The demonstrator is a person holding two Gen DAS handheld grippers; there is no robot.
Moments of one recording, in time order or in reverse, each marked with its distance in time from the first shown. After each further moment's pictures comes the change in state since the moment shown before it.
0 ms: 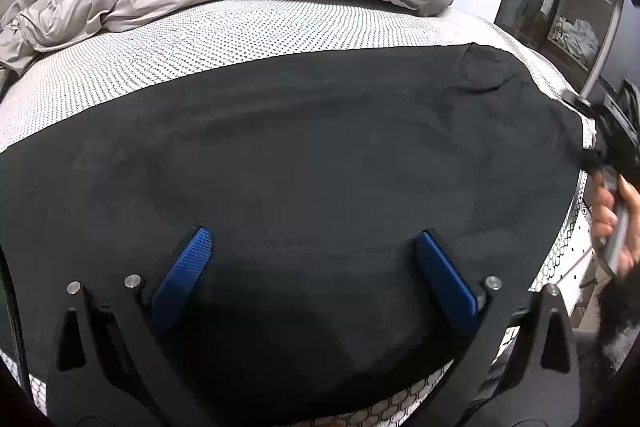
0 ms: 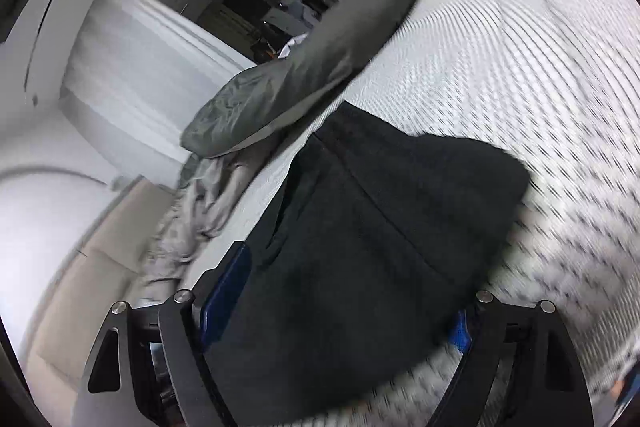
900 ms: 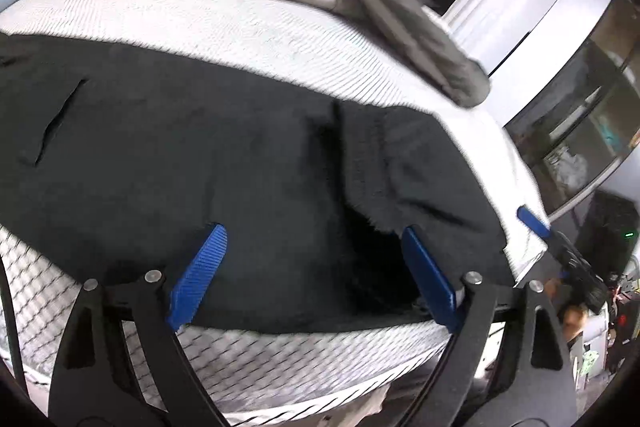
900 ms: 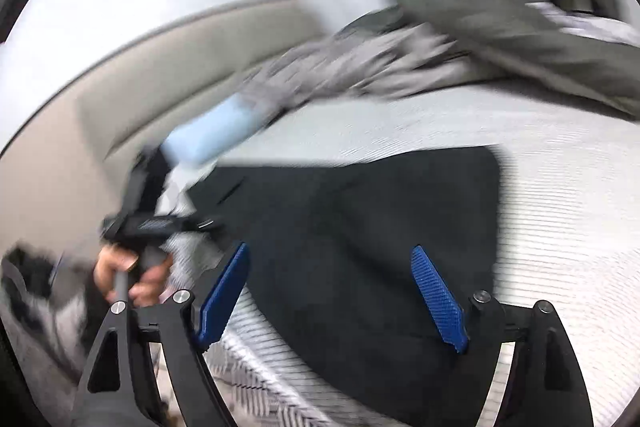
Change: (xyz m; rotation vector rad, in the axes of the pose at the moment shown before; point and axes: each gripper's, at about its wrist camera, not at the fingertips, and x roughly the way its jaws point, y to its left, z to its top) left arm -0.090 0.155 -0.025 -0.452 -0.077 -0.143; right arm 0.025 0.213 -0.104 -0.658 0.345 0.302
